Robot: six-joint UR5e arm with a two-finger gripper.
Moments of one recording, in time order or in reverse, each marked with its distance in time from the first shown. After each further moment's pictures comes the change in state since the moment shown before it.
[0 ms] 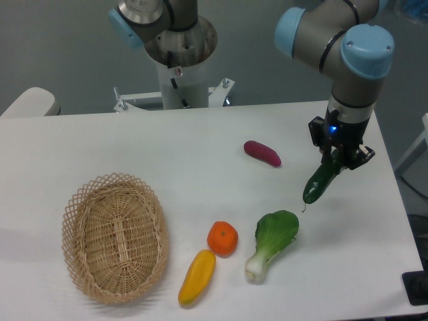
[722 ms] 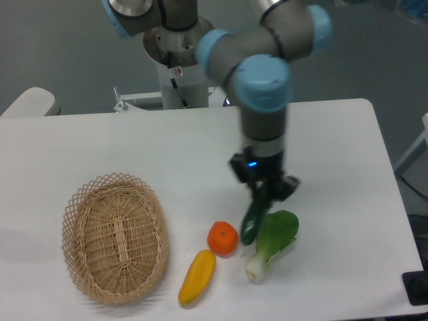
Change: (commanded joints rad) arm -0.094 0.023 -0.018 0.026 0.018 -0.191
